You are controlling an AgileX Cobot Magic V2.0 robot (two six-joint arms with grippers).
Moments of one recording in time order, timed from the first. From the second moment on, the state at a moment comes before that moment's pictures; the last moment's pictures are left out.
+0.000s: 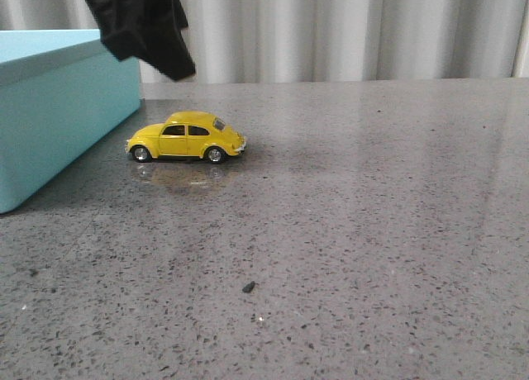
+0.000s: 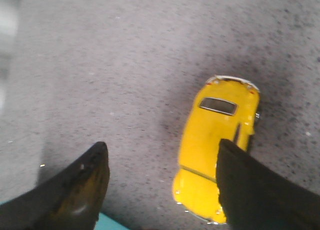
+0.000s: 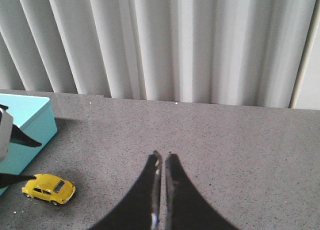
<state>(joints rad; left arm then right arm) -0.58 1.60 -1.33 0.02 0.65 0.88 0.22 0.63 -1.16 -0.10 0.80 0.13</state>
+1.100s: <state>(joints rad) -0.57 1.78 -1.37 0.00 0.70 0.97 0.22 0.63 -1.16 -0.14 0.80 0.13</state>
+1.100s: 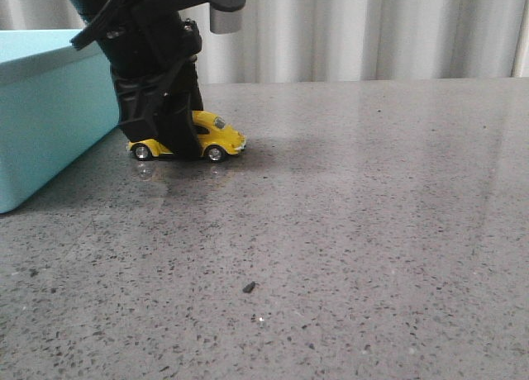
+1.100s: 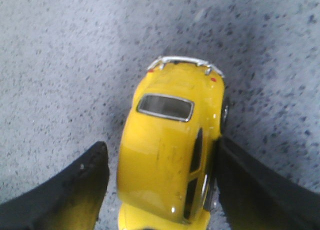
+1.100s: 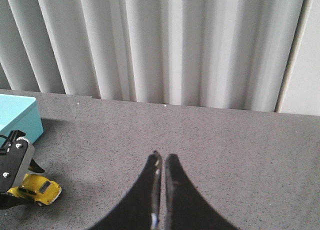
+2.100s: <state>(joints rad) -0.56 1.81 -1.39 -0.05 0.69 0.99 0.22 0.63 -1.16 -0.15 0.80 0.13</state>
